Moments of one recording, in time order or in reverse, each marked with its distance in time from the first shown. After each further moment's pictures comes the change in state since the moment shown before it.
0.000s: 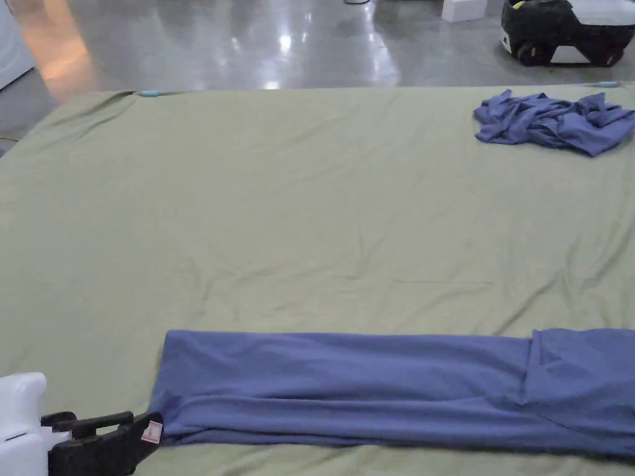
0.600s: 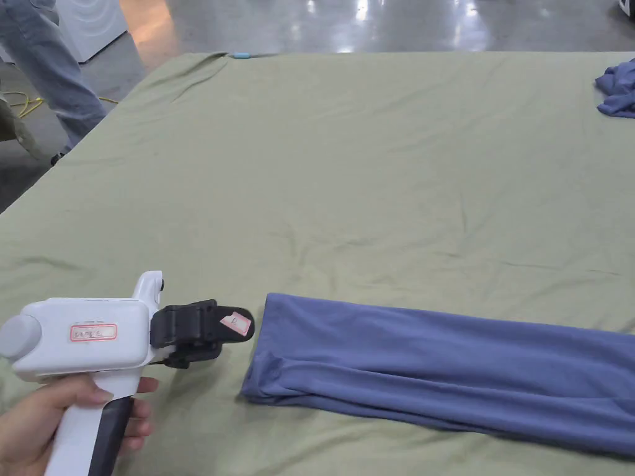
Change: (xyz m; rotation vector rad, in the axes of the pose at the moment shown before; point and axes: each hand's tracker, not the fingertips) left arm -0.120 0.051 -0.103 -0.185 -0.538 0.304; right arm -0.118 -0.016 0.052 0.175 0.236 0.208
